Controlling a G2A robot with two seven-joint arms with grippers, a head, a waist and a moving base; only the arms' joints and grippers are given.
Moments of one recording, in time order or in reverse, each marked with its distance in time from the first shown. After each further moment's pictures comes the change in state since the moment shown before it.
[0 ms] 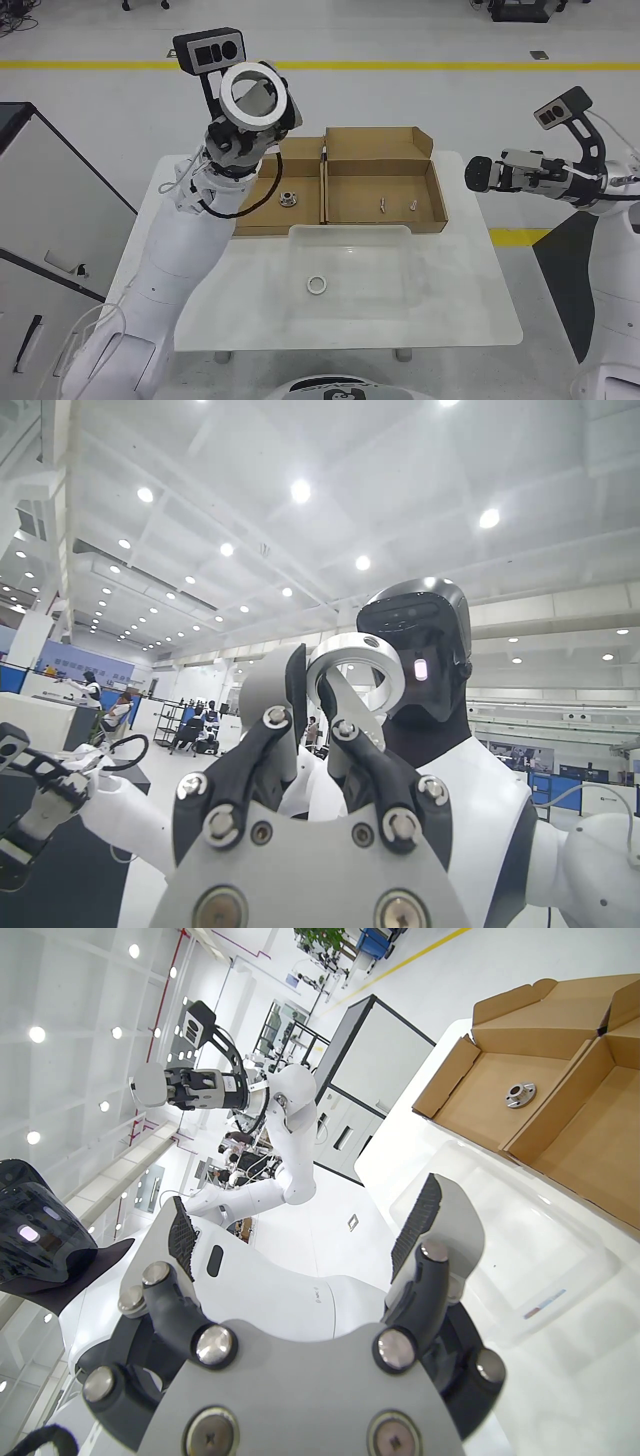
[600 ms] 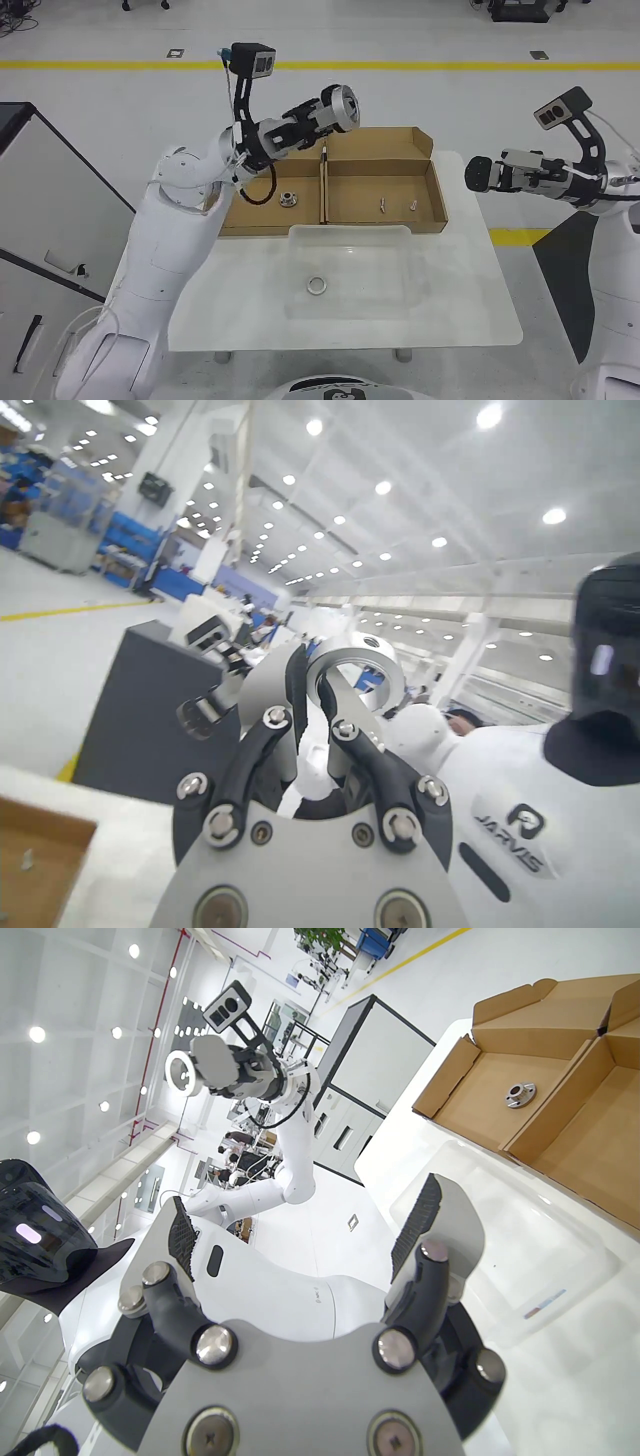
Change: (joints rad) left arm 0.007 0.027 -0.070 0.038 0.693 0.312 0.110; right arm 0.000 0.000 0.000 0.000 0.000 0.000 0.000
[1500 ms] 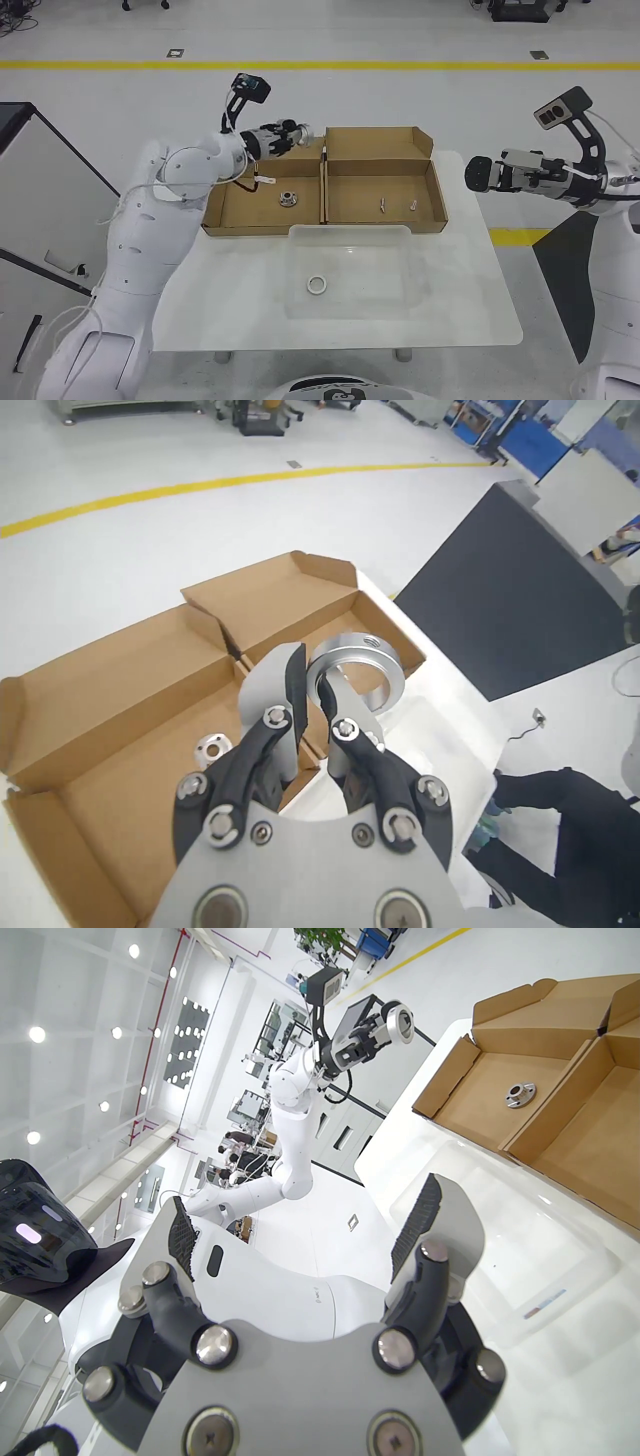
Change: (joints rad) left arm -0.011 0.062 -0.028 0.063 0.899 0.347 -0.118; right arm 0.000 0.000 0.000 0.000 0.000 0.000 0.000
